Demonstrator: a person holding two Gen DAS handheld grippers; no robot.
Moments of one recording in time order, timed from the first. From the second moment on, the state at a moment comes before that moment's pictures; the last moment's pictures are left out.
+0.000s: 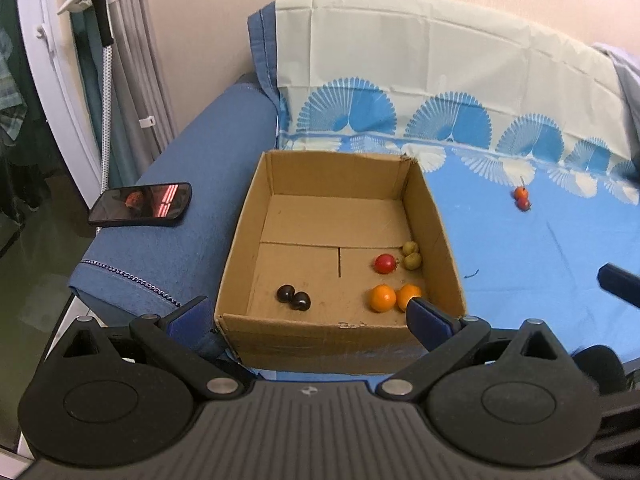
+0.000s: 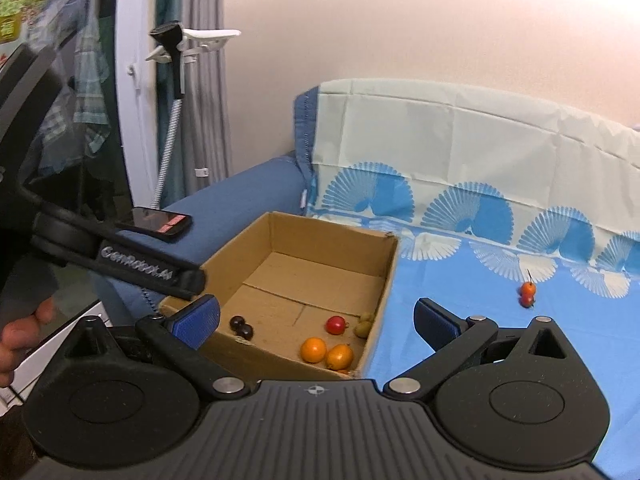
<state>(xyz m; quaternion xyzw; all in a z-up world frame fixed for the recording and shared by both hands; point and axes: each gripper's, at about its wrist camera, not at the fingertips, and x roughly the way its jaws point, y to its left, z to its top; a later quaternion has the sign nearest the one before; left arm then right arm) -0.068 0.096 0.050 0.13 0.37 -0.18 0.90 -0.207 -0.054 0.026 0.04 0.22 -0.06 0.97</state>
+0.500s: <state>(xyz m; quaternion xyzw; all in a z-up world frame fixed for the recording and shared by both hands) -0.012 0.036 0.019 0.16 0.41 -0.20 0.88 -0.166 -0.121 -0.010 0.09 0.26 -0.13 0.95</state>
